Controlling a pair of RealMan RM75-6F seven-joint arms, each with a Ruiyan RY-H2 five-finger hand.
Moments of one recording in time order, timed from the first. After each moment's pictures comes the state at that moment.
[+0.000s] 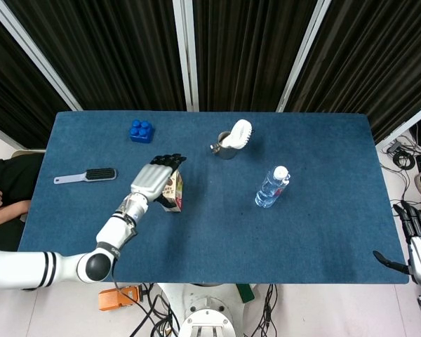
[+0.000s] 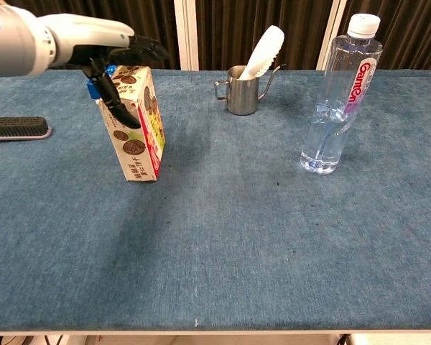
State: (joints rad) left arm -1.00 -1.35 -0.24 -1.86 0.46 0.97 0.59; right arm -0.01 -1.14 0.03 -1.48 -1.55 1.55 0.25
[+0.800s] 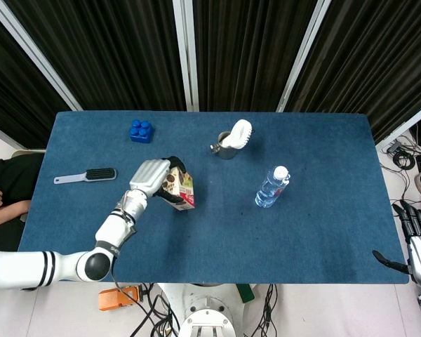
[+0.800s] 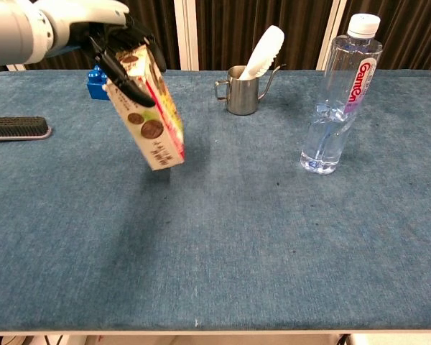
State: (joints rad) left arm -0.96 -1.34 -0.26 -1.84 0.59 0.97 0.32; right arm -0.01 -1.14 0.03 -1.47 -1.56 1.56 0.26
